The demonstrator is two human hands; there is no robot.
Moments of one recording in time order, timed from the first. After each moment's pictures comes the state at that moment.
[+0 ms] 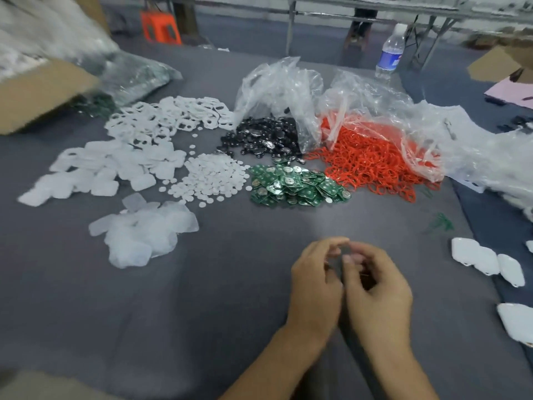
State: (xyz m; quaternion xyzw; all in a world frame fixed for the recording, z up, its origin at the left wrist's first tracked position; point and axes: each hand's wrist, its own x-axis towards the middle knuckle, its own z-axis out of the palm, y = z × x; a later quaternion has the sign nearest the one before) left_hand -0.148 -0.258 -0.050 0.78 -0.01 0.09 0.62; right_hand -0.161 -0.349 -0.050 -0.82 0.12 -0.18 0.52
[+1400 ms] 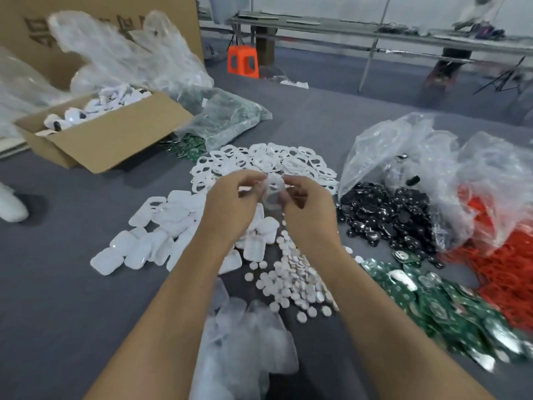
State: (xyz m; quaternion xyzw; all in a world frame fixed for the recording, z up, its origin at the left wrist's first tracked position) left_hand 0.085 0.075 0.006 0.82 0.14 0.21 0.51; right_hand 0.126 -0.057 -0.006 -0.80 -0.11 -0.01 0.59
